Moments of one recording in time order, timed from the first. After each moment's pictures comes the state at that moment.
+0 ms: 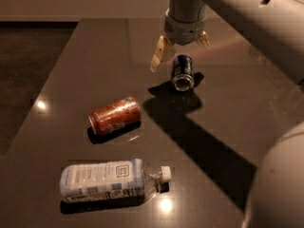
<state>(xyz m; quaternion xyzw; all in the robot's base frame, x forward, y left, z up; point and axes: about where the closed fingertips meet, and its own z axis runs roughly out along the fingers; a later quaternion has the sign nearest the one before) 0.641 -0.102 0.903 -0.21 0.97 -0.04 0.13</state>
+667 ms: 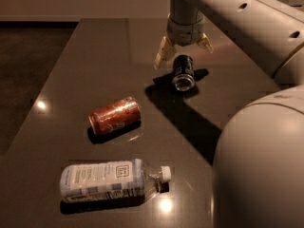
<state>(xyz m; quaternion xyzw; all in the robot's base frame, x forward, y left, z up) 0.672 -0.119 0.881 -0.13 0.98 -0.05 0.11</state>
